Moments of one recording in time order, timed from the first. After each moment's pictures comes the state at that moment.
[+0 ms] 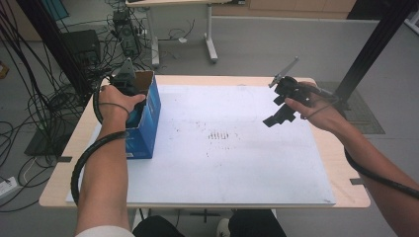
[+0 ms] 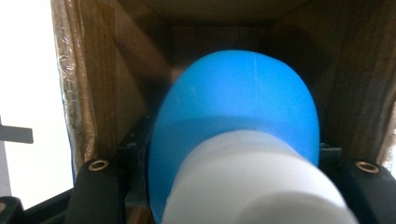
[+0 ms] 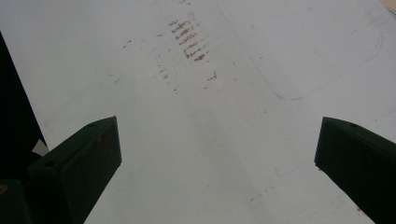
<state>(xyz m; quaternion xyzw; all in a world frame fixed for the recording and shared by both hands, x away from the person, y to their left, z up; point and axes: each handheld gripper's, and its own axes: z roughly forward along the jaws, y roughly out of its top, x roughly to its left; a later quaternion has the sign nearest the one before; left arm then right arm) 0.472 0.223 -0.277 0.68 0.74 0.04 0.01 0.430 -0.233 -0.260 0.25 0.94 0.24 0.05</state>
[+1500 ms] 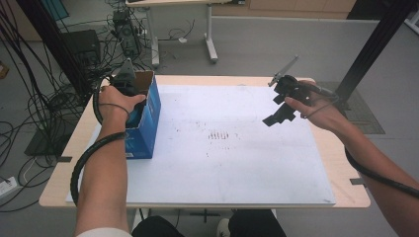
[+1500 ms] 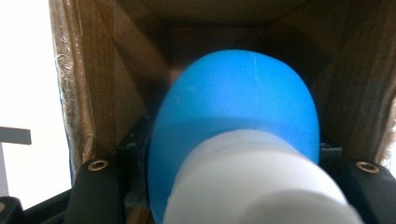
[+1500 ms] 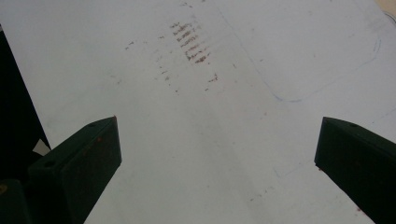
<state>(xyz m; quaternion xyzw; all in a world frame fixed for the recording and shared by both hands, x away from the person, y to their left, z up) 0.471 0.223 -0.278 0.68 0.74 0.04 0.02 0.428 -0.231 -0.255 0.25 0.94 0.24 0.05</state>
